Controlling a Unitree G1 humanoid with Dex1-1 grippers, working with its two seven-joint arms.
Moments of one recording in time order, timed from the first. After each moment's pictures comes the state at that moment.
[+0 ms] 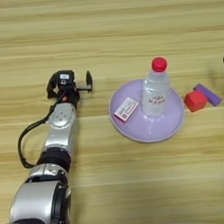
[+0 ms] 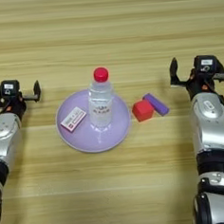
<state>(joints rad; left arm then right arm) -0.55 0.09 0.12 0.92 -0.01 -0.33 0.02 -0.43 -0.31 -0.29 0.53 0.08 -0.15 0.05</state>
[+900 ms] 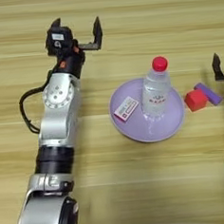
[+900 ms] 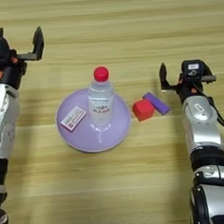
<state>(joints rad) -0.42 0.02 0.00 -0.04 -0.17 0.01 -0.09 -0.47 -0.31 -0.24 0.69 0.07 -0.25 0.09</state>
